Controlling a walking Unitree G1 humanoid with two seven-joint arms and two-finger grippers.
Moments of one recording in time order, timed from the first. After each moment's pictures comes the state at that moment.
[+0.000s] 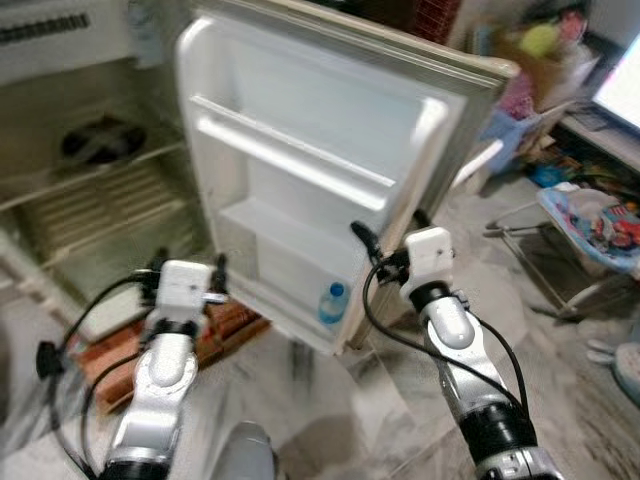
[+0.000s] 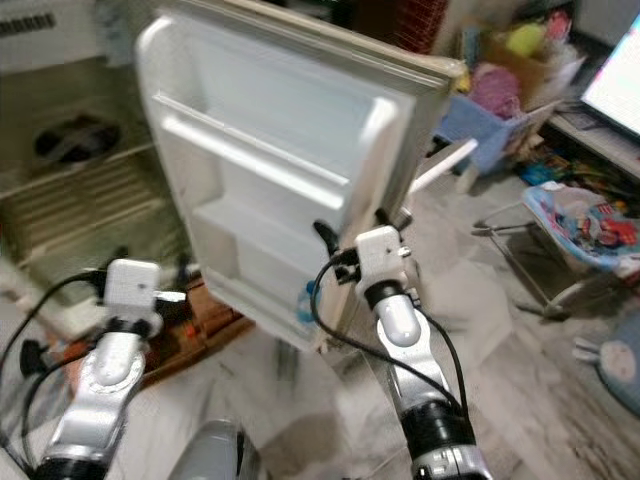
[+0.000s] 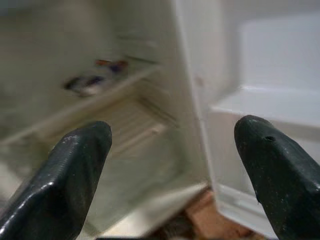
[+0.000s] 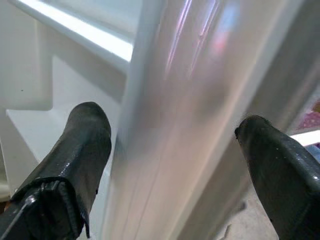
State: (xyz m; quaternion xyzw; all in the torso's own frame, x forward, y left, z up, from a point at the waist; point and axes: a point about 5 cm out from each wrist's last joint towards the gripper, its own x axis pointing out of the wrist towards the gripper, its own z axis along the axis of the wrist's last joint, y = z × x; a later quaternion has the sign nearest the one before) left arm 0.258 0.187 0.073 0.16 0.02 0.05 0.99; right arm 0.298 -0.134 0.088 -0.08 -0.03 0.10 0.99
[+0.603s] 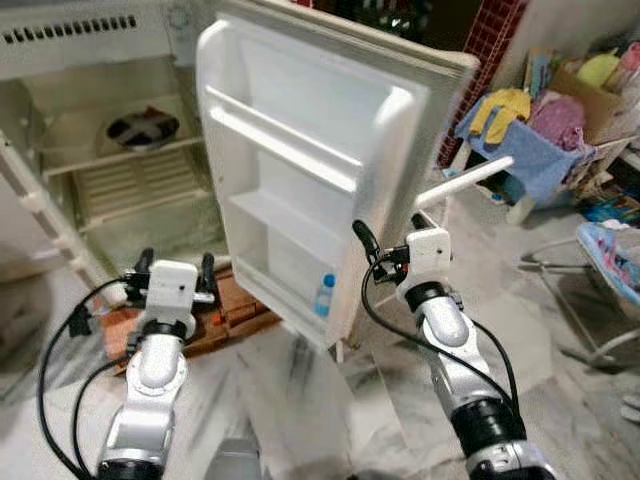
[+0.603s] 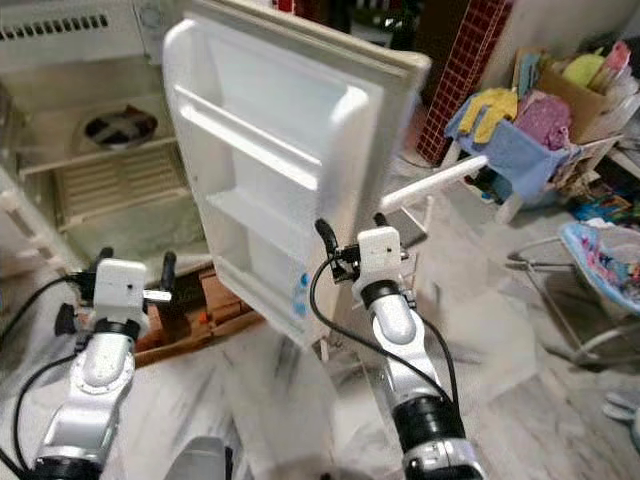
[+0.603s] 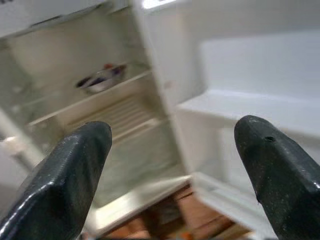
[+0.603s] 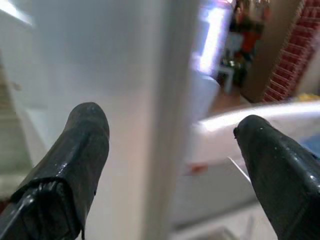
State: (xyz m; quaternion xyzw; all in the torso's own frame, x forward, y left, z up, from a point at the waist) left arm 0.258 0.167 0.071 0.15 0.02 0.02 0.99; right arm 0.304 -0.143 0.077 -0.03 -0.01 0.08 1.00
